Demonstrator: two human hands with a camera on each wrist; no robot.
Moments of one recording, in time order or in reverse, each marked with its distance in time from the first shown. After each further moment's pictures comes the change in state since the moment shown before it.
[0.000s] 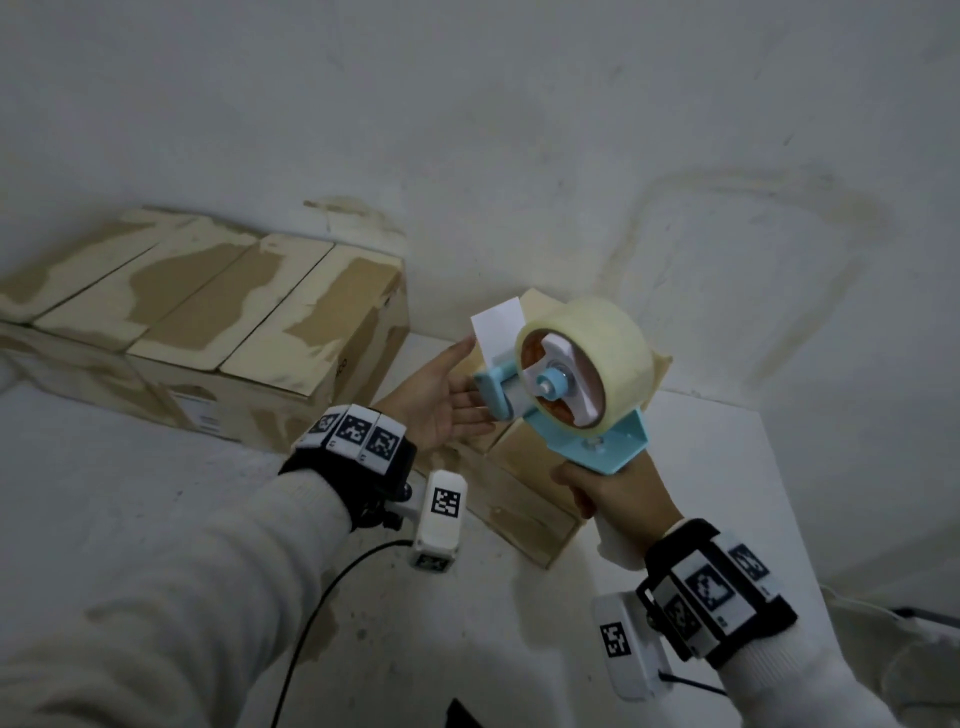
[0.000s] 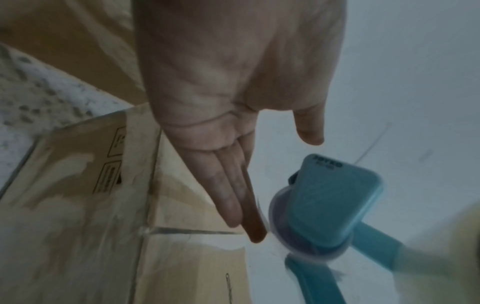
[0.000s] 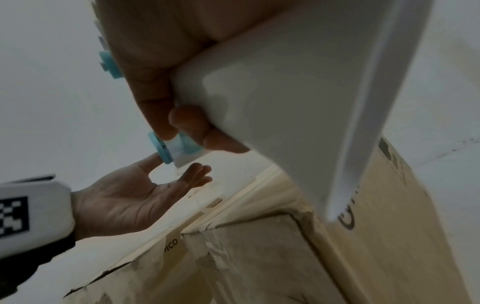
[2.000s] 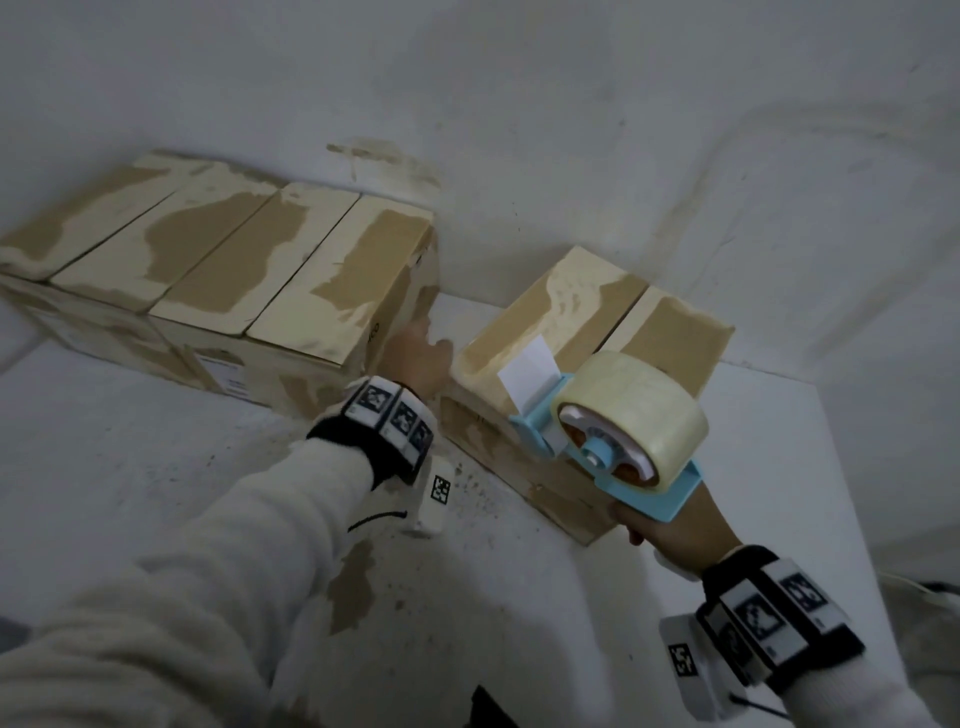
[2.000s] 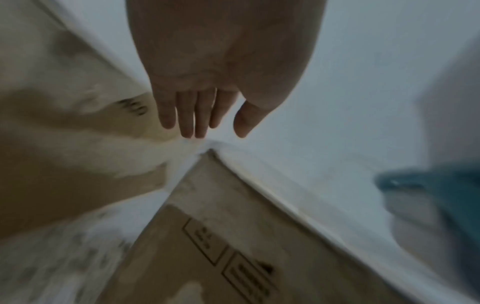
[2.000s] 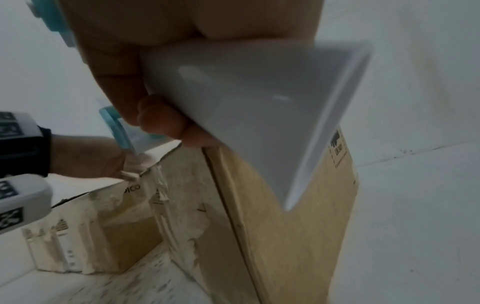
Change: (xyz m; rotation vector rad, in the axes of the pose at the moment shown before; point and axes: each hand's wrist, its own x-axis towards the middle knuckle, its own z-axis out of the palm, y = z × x) left_hand 0.039 -0.005 -0.069 0.860 0.594 0.202; right_hand 0.002 0.055 -0.012 -0.316 -0.124 0.025
